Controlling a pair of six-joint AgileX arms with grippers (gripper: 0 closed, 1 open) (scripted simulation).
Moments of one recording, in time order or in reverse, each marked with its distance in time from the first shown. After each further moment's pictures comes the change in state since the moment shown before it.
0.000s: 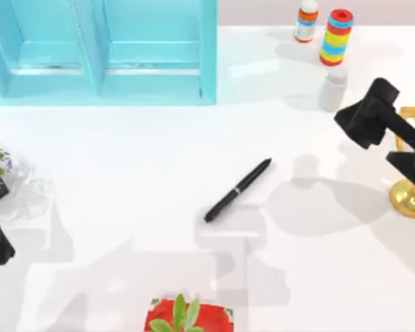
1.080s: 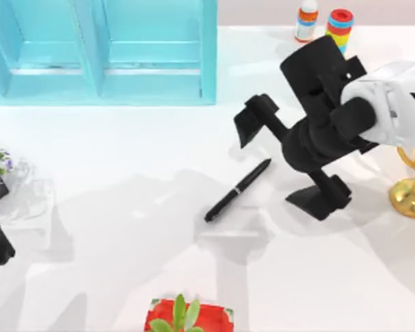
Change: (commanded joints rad) left arm 0.000 0.000 0.000 0.000 0.000 0.000; right arm 0.113 0.764 0.473 -0.173 -0.045 0.481
